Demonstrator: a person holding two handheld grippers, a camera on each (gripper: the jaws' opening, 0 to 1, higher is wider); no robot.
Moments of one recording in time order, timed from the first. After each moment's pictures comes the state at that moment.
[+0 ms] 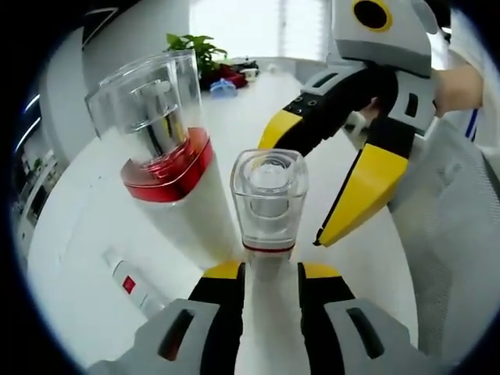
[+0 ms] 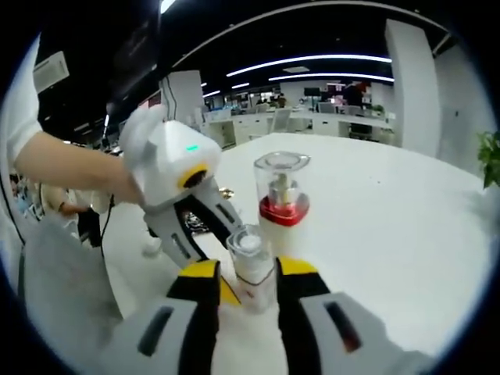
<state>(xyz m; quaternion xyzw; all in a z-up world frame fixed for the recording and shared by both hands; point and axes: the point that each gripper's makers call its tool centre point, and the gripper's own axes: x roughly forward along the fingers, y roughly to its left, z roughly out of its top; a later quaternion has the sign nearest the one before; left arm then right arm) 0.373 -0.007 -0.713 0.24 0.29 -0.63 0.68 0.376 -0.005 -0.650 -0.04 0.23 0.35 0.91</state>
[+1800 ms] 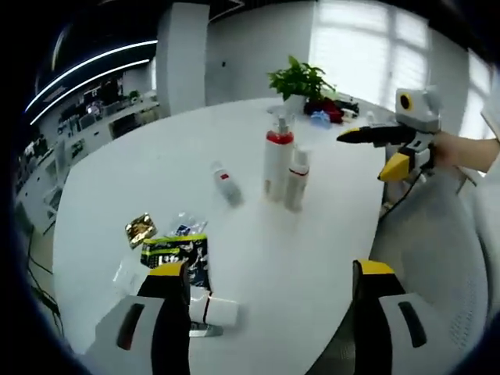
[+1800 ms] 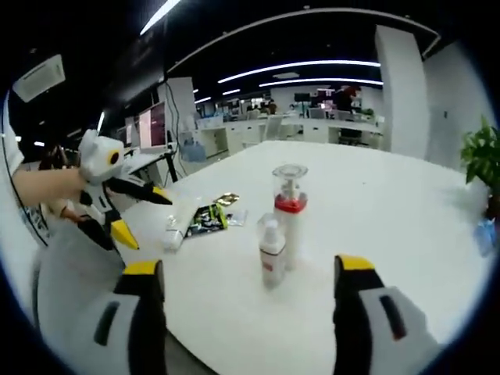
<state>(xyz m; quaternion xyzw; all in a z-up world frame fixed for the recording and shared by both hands) 0.304 0.165 -0.649 0.08 0.31 -0.40 0.86 0.312 -0.022 -0.613 -0.03 0.21 0.33 0.92</state>
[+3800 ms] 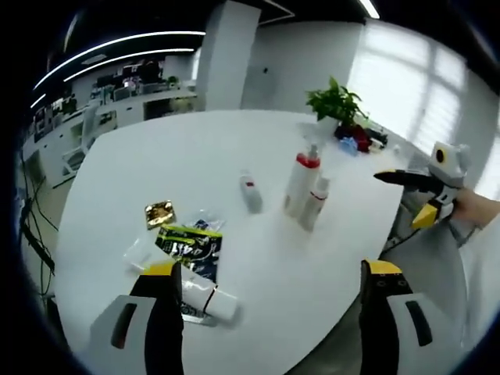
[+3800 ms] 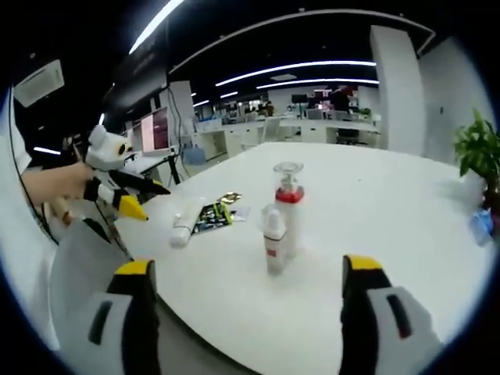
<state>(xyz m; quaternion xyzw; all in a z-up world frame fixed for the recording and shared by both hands) 0.319 0.166 -0.624 0.01 0.32 -0.33 0.89 0.286 -0.037 -0.611 -0.02 0.21 0.32 0.92</state>
